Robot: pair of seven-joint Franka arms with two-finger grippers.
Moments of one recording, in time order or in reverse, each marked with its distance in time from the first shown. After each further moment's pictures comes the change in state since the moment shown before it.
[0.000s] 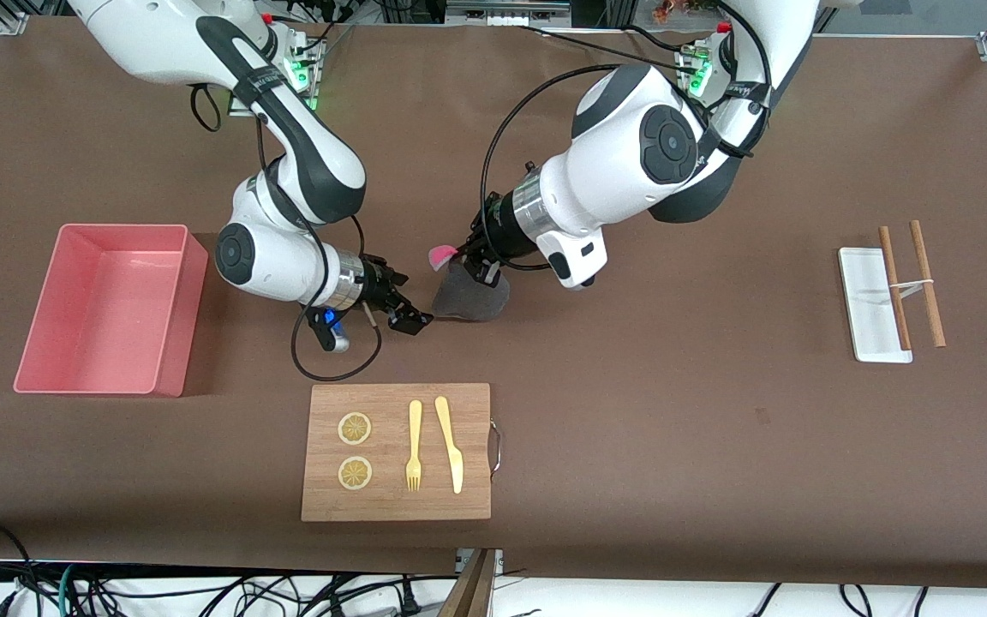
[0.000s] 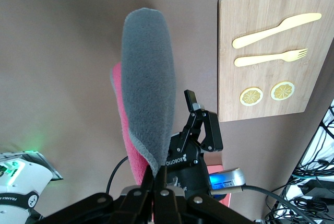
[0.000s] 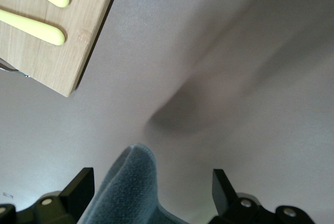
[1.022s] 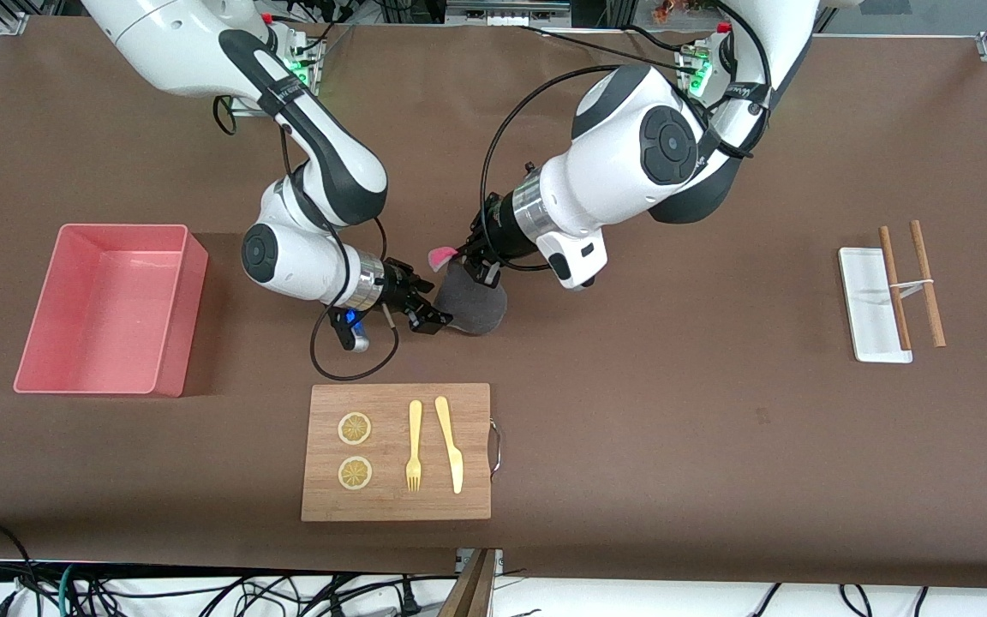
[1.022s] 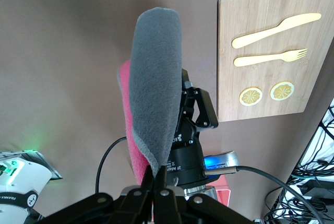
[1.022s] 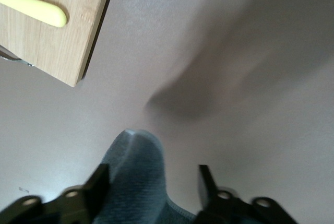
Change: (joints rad) left arm 0.000 0.003 0.000 0.004 0.000 0.000 -0.002; right arm 0.040 0.040 0.008 0.000 0.059 0.101 0.003
